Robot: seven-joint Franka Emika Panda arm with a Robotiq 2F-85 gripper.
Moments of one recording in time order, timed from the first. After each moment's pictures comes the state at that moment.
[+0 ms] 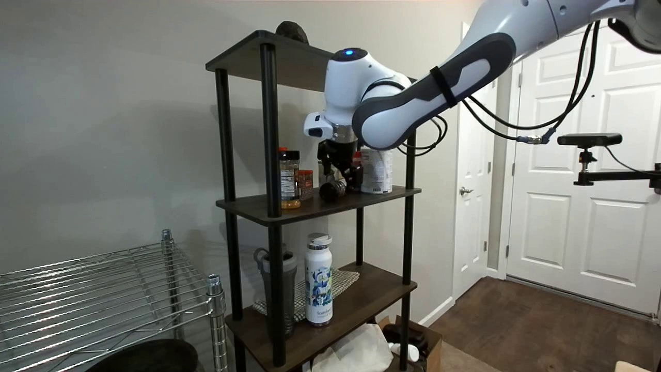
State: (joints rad) arm 0.12 0.05 0.08 -1.90 -0.70 2.35 -0.98
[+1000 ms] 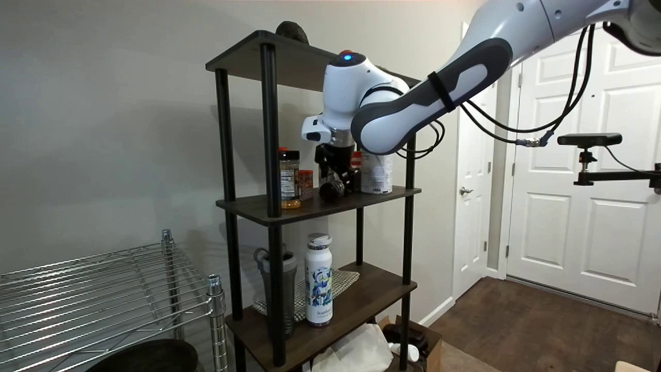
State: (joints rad) arm 0.12 0.07 0.09 -1.91 -0.71 2.37 -0.98
